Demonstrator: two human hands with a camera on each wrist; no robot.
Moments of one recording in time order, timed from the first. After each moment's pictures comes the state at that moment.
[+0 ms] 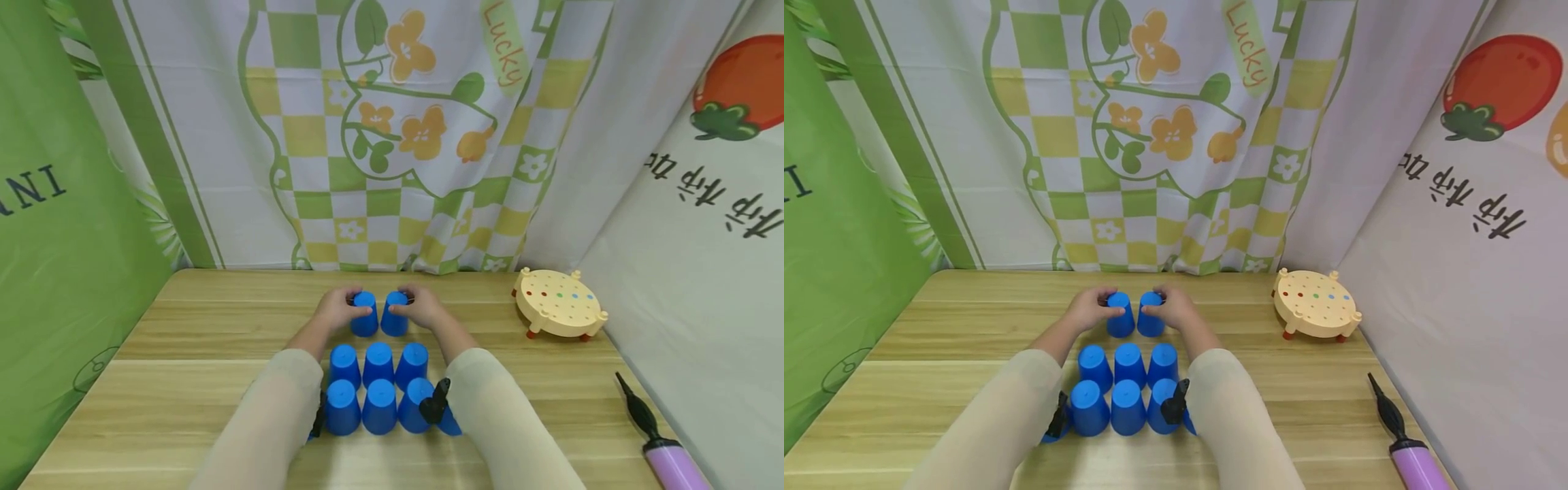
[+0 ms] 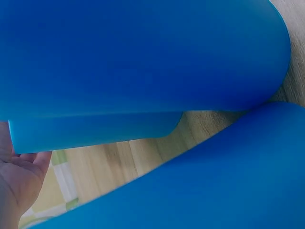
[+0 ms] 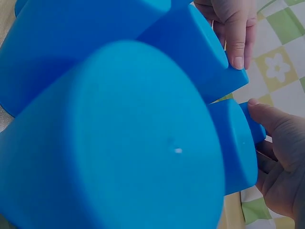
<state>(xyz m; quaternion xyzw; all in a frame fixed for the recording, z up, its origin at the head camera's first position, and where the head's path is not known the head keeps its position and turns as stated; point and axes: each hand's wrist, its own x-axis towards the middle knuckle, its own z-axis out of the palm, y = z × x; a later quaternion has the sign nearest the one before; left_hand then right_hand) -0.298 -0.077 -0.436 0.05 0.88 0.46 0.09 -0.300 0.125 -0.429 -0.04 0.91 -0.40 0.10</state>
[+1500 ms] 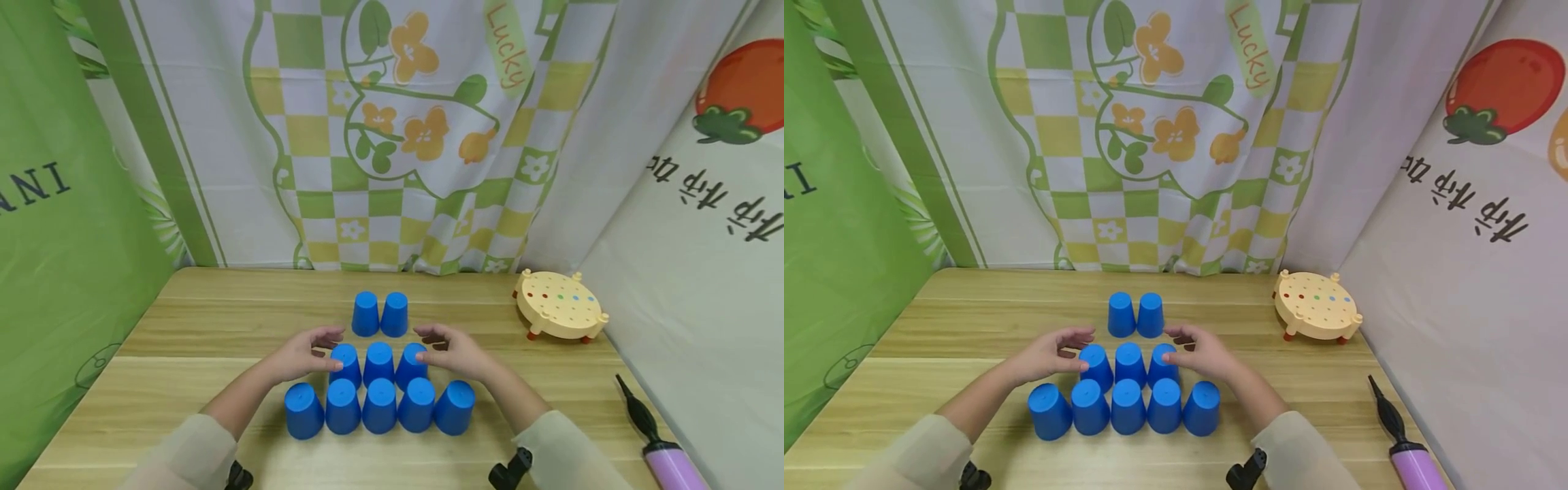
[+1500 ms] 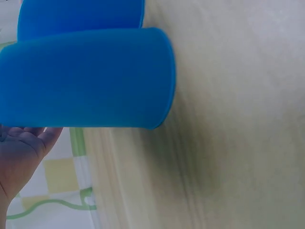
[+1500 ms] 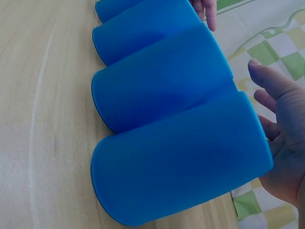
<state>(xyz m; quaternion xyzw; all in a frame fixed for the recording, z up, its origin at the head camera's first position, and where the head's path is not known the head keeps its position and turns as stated) -0.220 -0.148 -0.445 0.21 0.83 0.49 0.17 -0.218 0.185 -0.433 -0.17 0.86 -0.46 0.14</state>
